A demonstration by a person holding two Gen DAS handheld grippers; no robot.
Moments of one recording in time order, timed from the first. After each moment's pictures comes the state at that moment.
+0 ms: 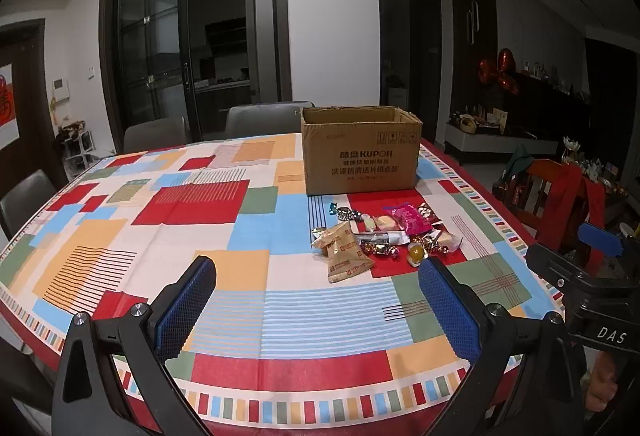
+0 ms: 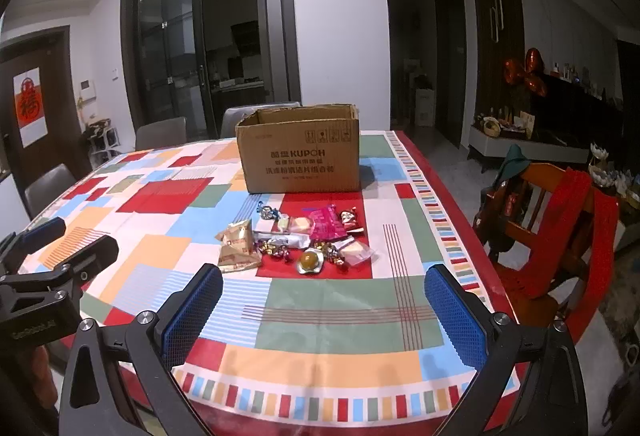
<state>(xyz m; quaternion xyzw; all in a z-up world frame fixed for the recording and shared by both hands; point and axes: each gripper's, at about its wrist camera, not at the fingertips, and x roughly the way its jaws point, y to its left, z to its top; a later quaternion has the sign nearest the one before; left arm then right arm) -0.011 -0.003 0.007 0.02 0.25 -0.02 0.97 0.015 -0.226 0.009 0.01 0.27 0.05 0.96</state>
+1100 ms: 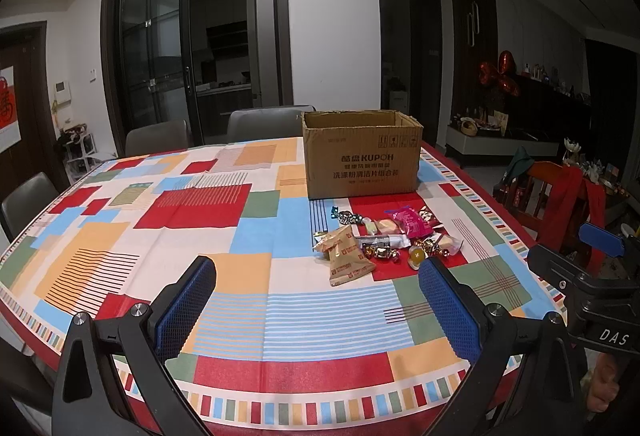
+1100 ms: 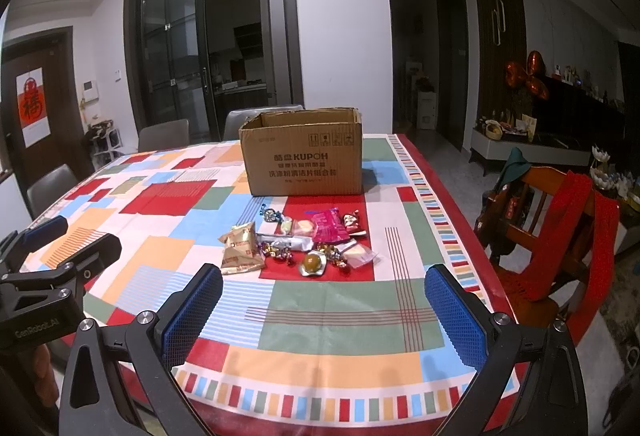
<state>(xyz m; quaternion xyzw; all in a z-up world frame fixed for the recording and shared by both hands) -0.014 -0.001 0.008 0.02 0.25 -0.02 0.97 0.013 -0.224 0.011 0.01 0.27 0.06 0.96</state>
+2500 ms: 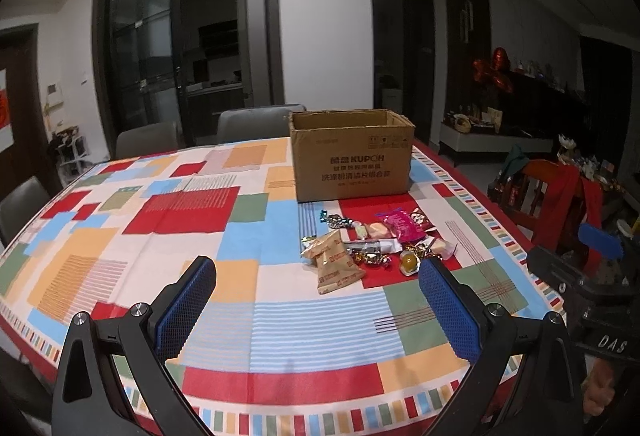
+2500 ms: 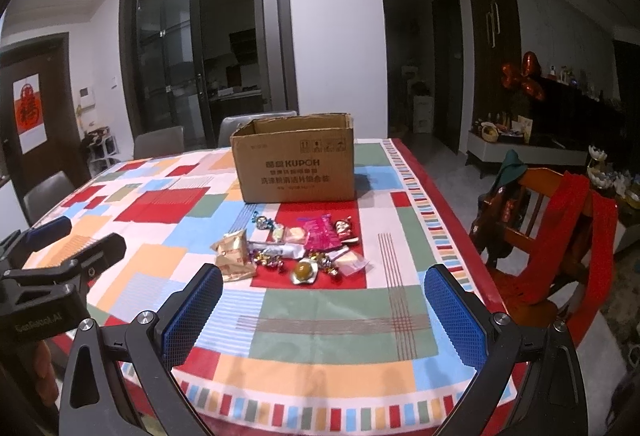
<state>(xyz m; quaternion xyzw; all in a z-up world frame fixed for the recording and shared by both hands) 0.009 -0.011 0.009 0.03 0.25 -0.03 0.97 0.021 -0.223 0.015 0.02 0.25 0.04 0.97</state>
